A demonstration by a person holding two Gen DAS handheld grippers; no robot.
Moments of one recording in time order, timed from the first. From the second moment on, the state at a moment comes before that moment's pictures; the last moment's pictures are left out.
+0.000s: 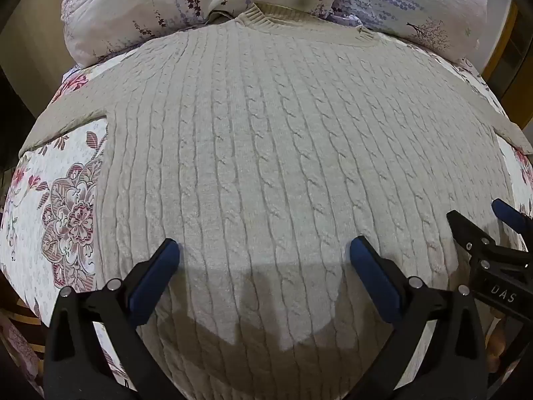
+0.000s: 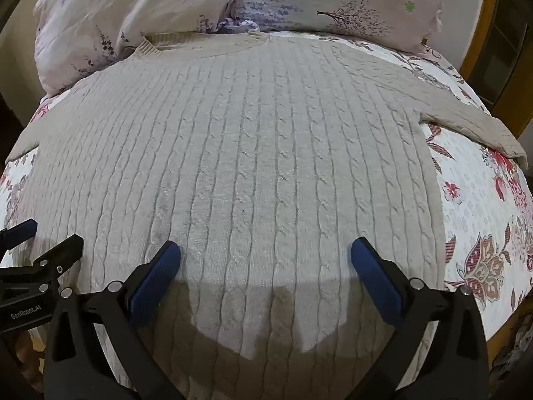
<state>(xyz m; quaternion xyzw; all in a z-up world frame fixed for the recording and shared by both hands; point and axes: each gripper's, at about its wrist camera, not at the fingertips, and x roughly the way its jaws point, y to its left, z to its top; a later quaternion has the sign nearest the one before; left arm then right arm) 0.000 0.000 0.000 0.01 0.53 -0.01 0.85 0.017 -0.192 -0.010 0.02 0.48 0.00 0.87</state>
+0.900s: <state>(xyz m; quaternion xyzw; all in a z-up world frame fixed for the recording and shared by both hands) 0.000 0.000 0.000 0.01 0.52 -0.01 0.85 0.016 -0.193 -0.008 0.02 0.48 0.00 0.88</state>
